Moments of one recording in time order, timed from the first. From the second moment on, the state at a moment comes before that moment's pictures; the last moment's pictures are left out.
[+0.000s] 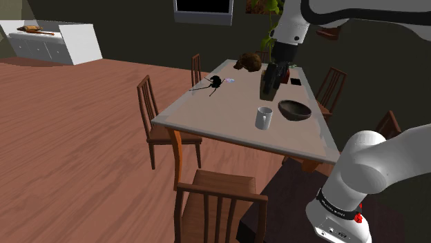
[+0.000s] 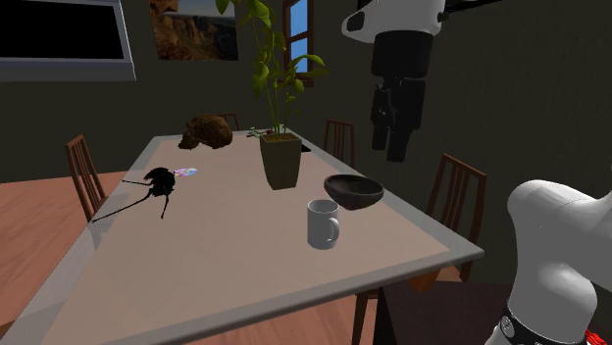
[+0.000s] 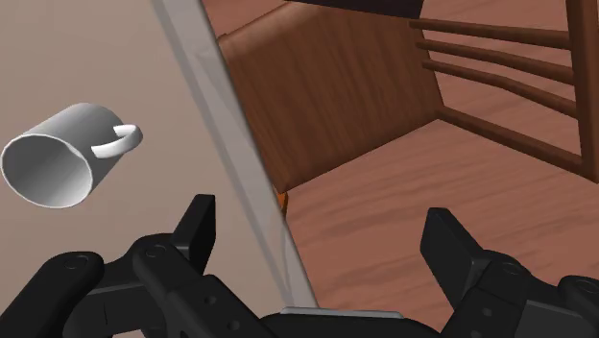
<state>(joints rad) 0.01 -0.74 0.00 -2.27 0.09 1.60 -0.05</state>
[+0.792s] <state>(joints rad) -0.07 -0.56 -0.12 -2.32 0.01 1.76 -0.11</state>
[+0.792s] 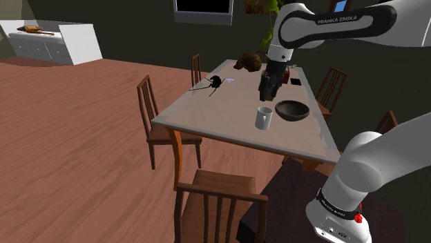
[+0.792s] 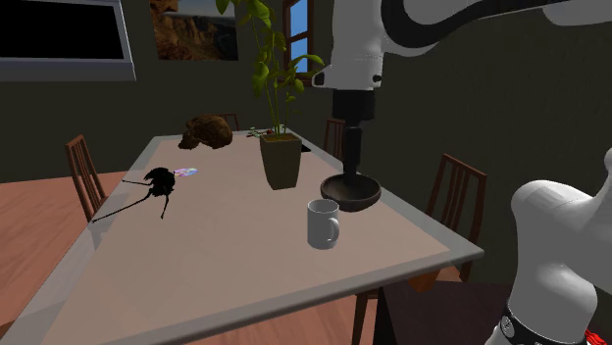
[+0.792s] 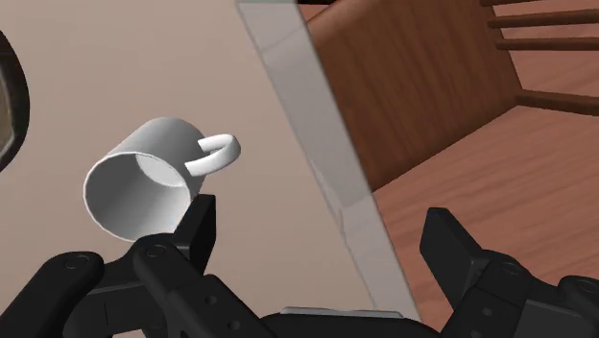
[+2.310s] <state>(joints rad) -0.19 -0.14 -0.30 -2.31 -0.04 2.09 -0.23</state>
